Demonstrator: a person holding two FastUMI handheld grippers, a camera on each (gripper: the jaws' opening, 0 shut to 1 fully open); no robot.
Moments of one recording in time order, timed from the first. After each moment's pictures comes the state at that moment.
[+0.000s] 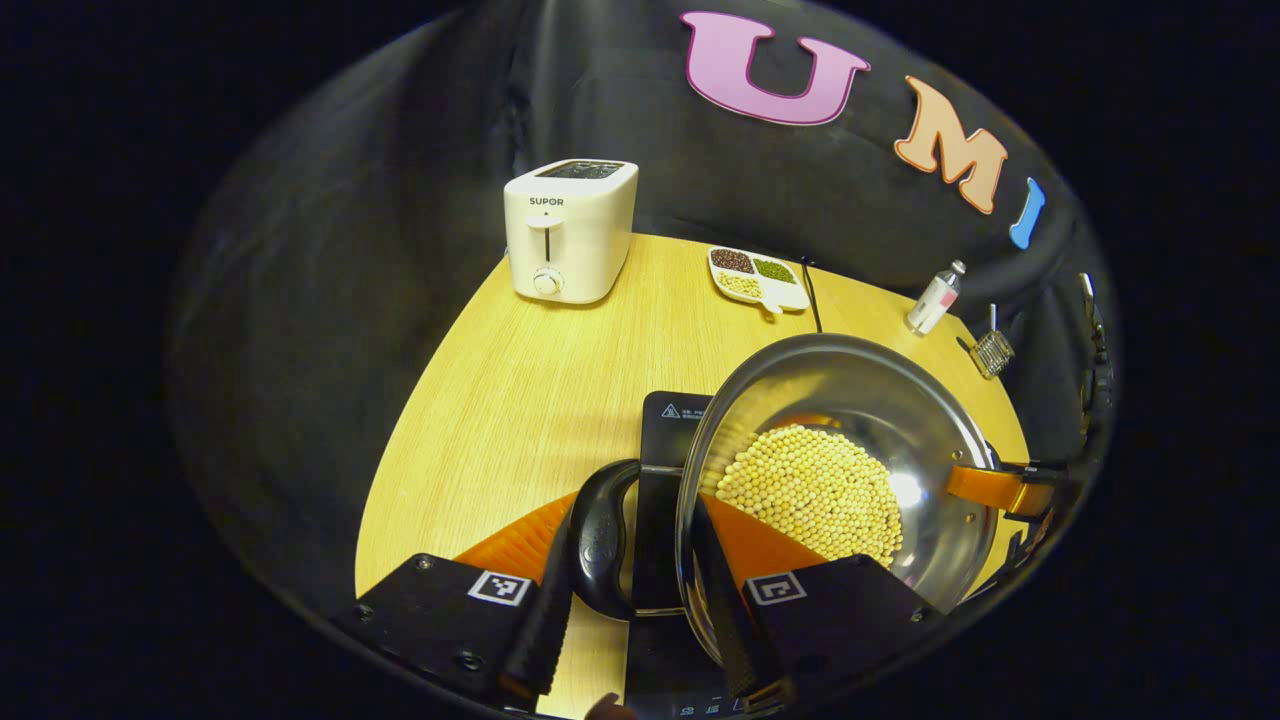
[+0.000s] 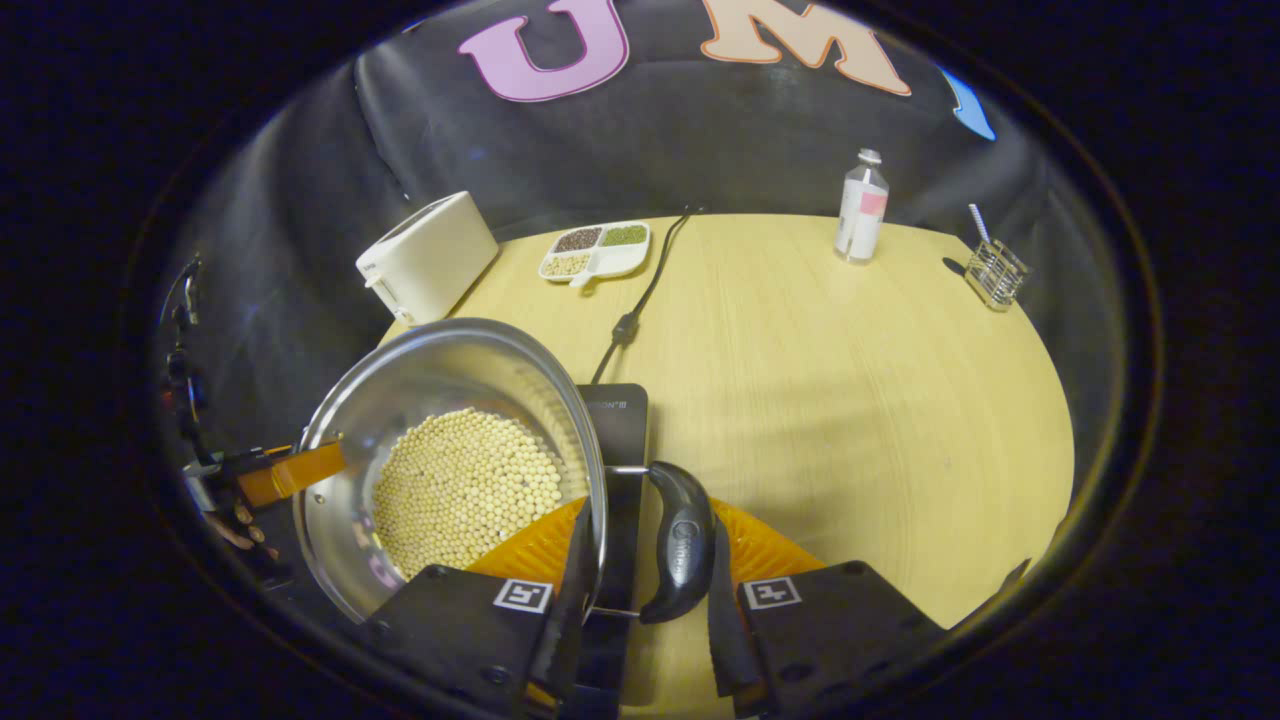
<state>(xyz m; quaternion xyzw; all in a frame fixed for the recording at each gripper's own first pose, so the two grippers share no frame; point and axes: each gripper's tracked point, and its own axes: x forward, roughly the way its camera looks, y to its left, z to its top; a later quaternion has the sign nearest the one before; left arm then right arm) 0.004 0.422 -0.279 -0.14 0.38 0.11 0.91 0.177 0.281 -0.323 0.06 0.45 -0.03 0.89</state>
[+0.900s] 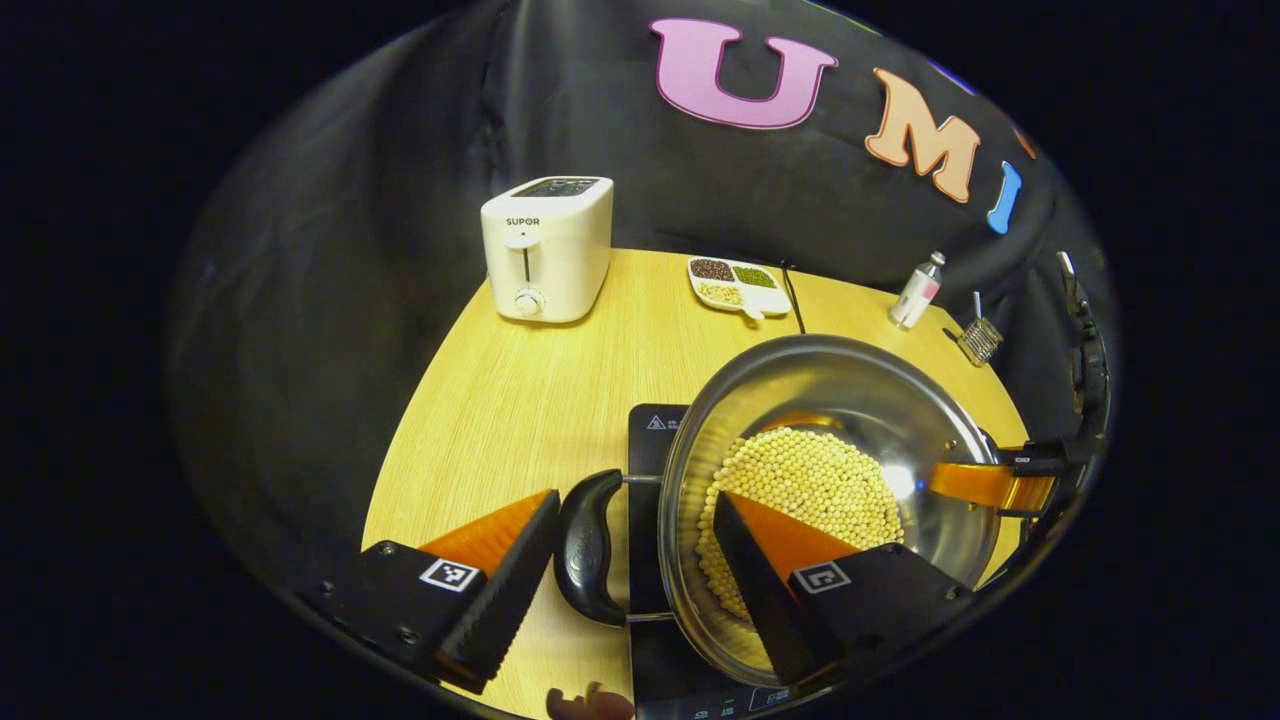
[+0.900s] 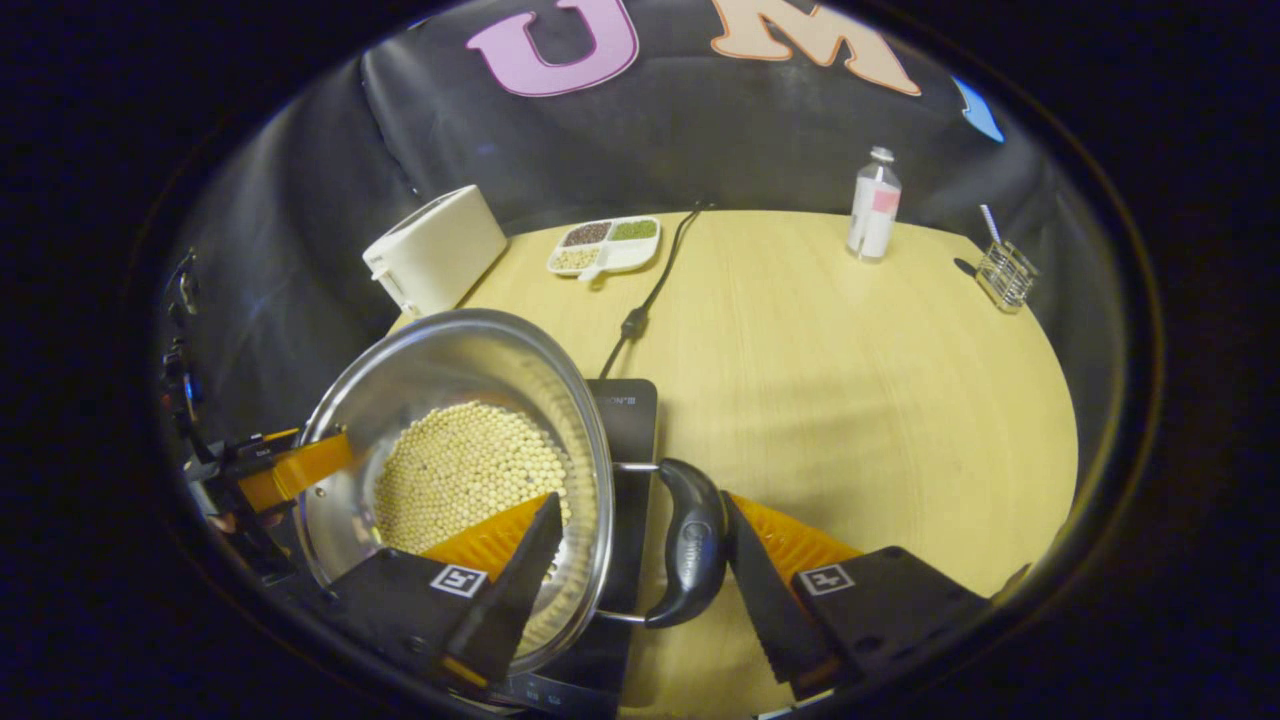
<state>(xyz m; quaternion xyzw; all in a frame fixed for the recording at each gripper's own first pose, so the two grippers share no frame) 0.011 0.420 -0.277 -0.10 0.36 0.09 0.92 0.178 0.284 -0.330 0.06 0.45 -0.02 0.89</state>
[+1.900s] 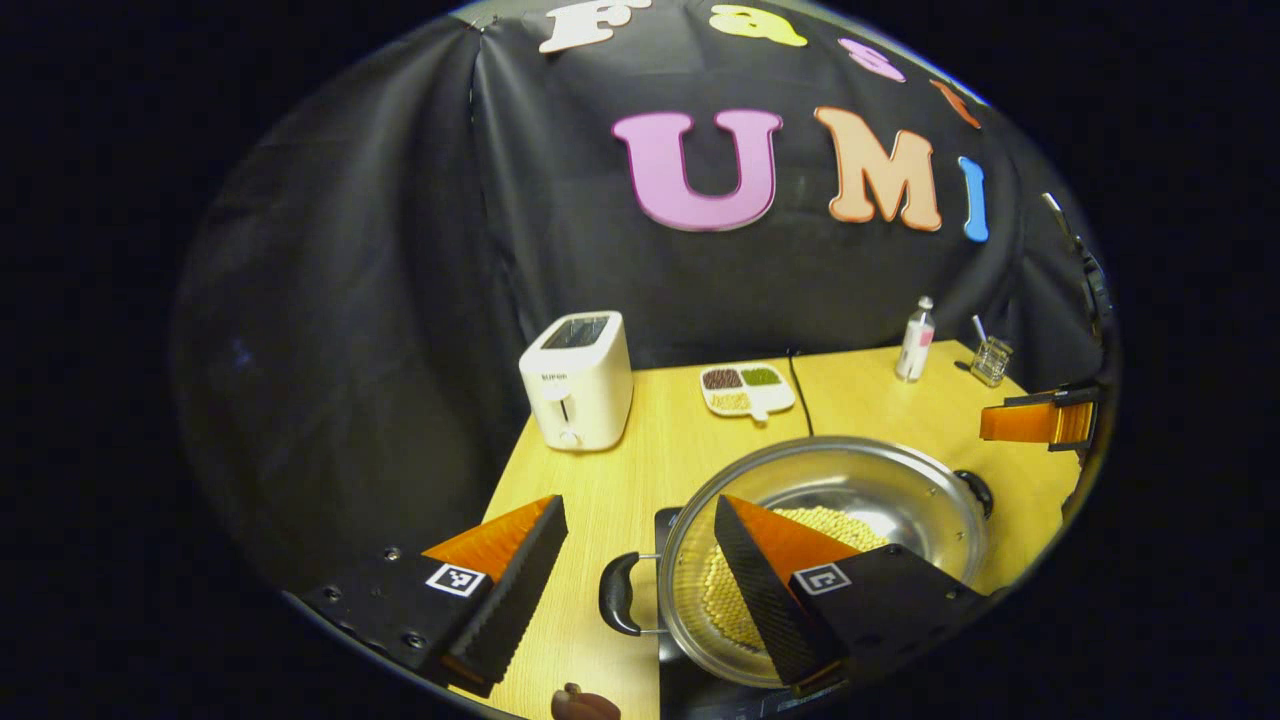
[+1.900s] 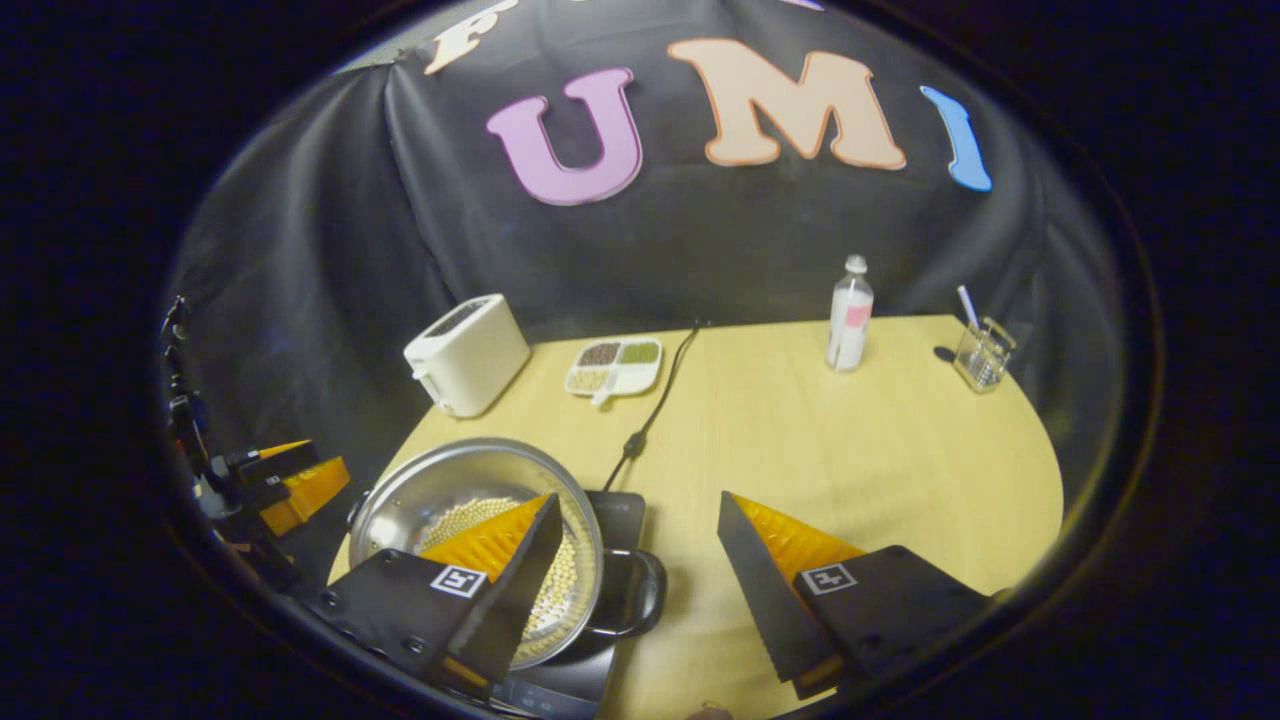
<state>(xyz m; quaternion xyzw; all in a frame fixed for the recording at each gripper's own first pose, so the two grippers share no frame) 0.015 0.417 -0.150 0.02 0.20 0.13 0.97 0.203 0.253 -0.203 0.07 0.29 0.00 0.96</state>
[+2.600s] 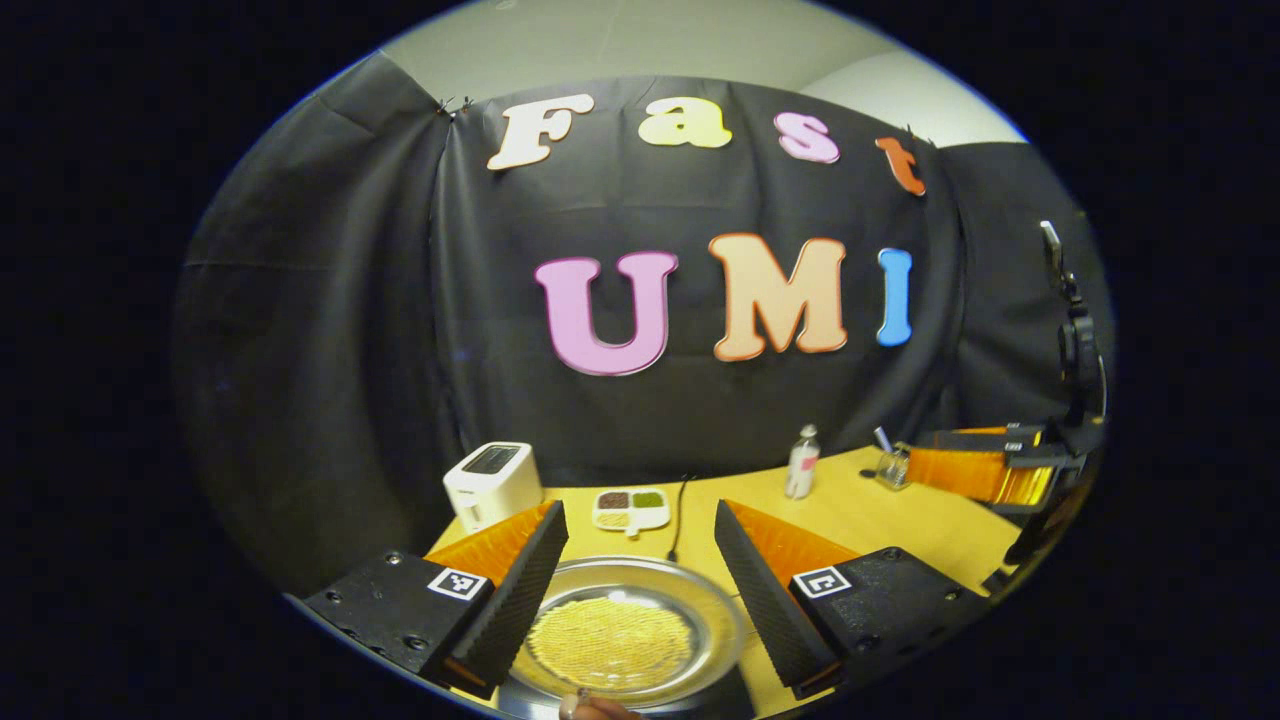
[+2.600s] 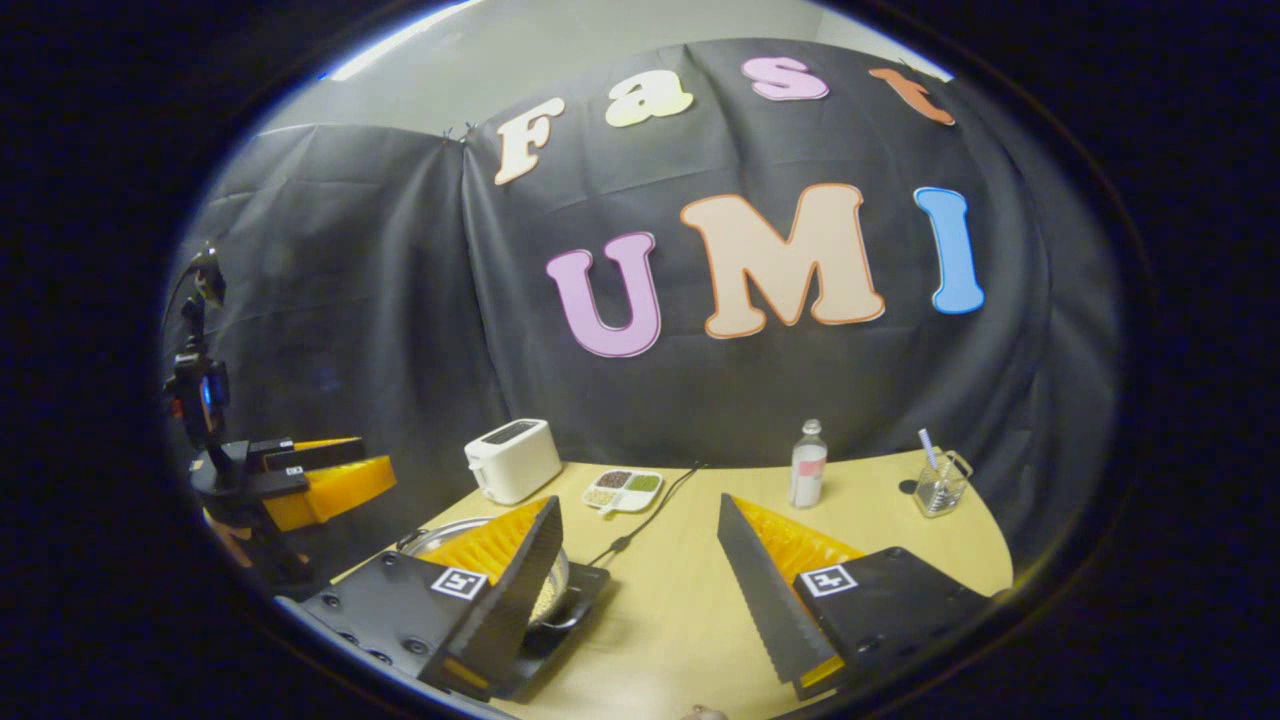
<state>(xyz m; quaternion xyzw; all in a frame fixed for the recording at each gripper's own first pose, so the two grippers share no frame) 0.017 0.208 -0.009 0.00 0.05 0.08 1.00 0.131 0.142 -0.061 0.05 0.10 0.07 0.99</state>
